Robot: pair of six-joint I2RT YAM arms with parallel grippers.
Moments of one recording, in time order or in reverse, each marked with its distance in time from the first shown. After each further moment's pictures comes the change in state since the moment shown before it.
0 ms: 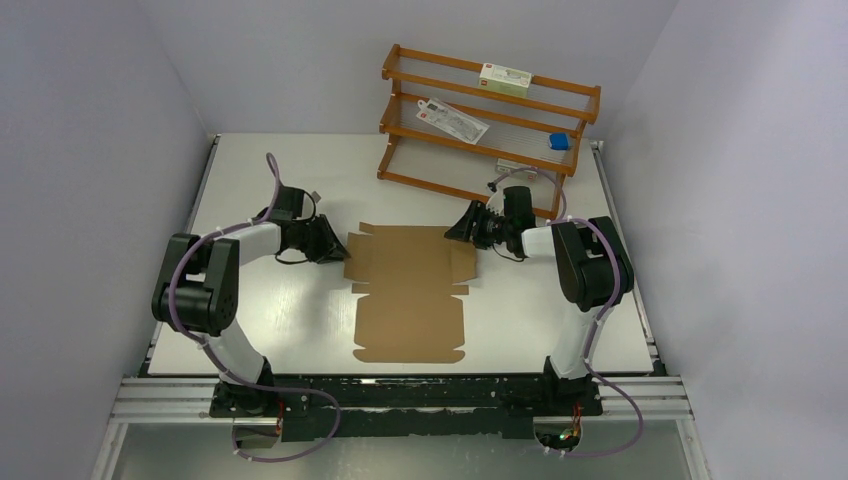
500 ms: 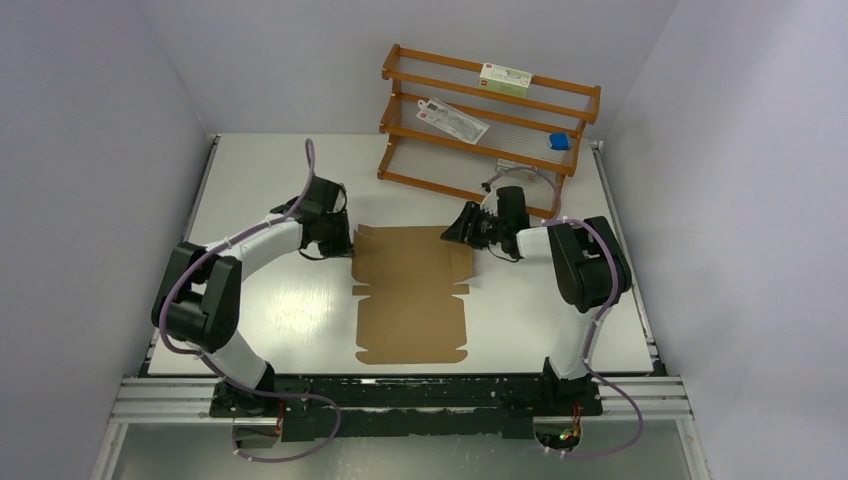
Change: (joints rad) left arm -0.199 -0.066 0.116 -0.192 -0.305 0.072; right arm 0.035 0.000 0.004 -0.004 0.043 -0.009
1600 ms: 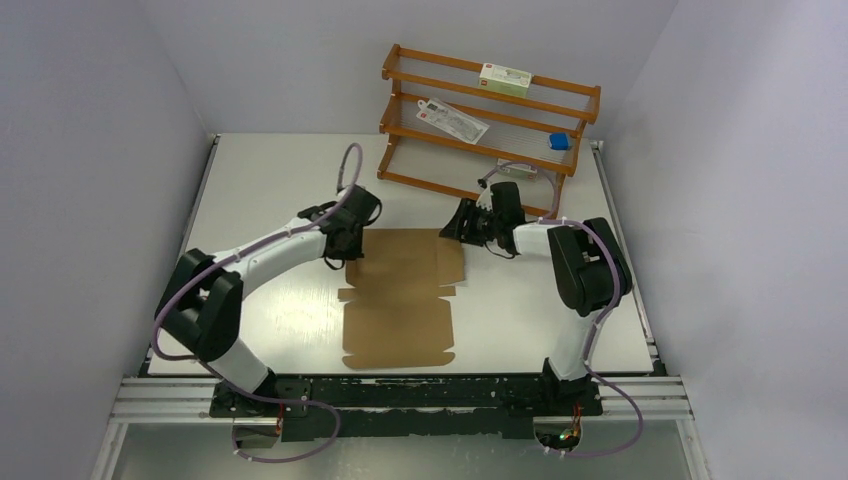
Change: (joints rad) left arm -0.287 -0.011 0.142 -0.232 -0.558 0.028; right arm 0.046 -0.024 0.049 -0.102 0.126 -0.050
